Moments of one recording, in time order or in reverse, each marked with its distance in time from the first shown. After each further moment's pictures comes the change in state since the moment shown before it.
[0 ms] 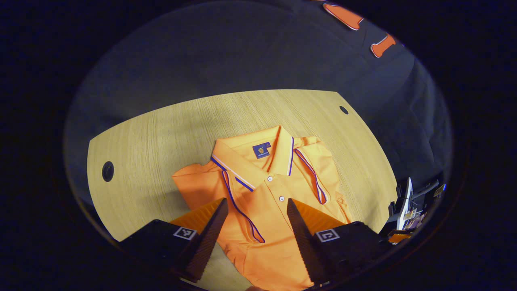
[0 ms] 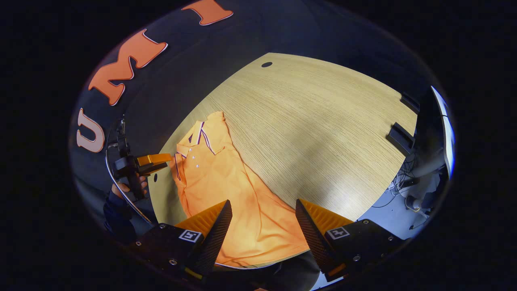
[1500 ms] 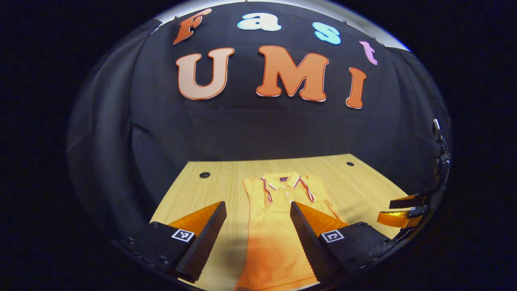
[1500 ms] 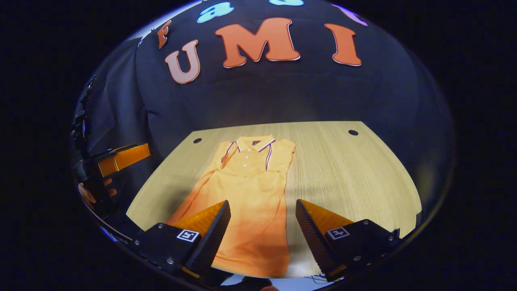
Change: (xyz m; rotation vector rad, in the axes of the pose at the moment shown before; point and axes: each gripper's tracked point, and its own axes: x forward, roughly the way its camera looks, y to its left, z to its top) left arm -0.249 -0.083 -0.180 -0.084 -0.645 0.413; right arm -0.022 0.043 -0.004 -0.765 -0.257 0.284
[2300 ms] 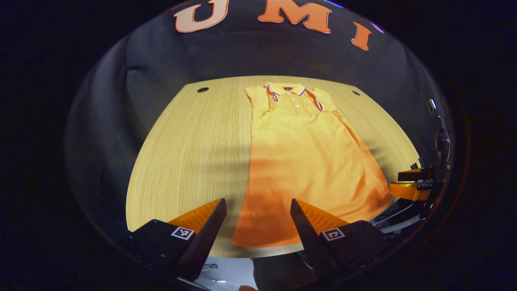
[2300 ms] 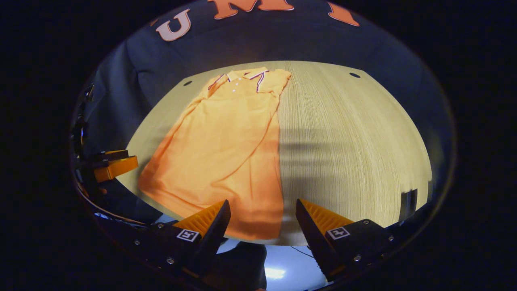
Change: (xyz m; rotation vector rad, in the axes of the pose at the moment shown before) left arm 0.000 0.015 -0.213 0.018 0.525 -0.014; right arm 0.003 -0.022 -0.149 -0.001 0.387 -0.019
